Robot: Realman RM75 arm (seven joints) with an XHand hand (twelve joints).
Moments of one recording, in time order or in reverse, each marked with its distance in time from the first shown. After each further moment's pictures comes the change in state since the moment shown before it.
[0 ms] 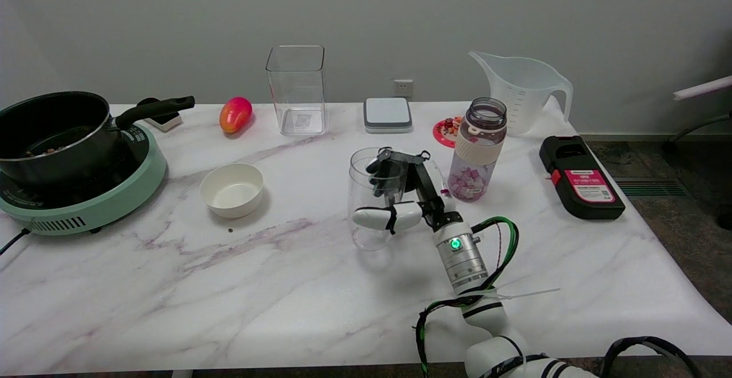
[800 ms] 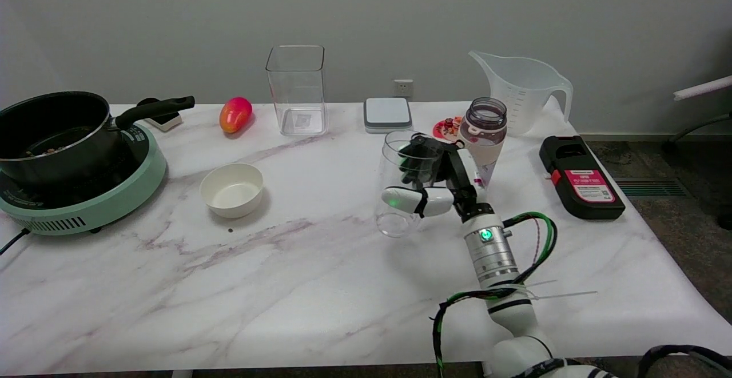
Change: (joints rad) arm -0.134 0.118 0.019 0.325 0.235 -0.081 -0.182
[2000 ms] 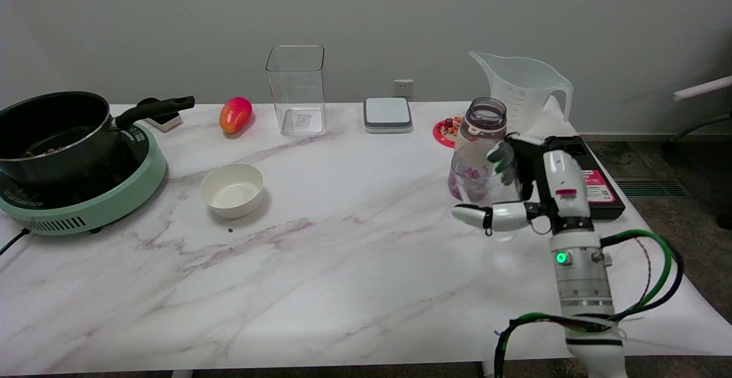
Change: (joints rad) arm -0.344 0.112 0.179 0.328 0.044 0.191 -0.738
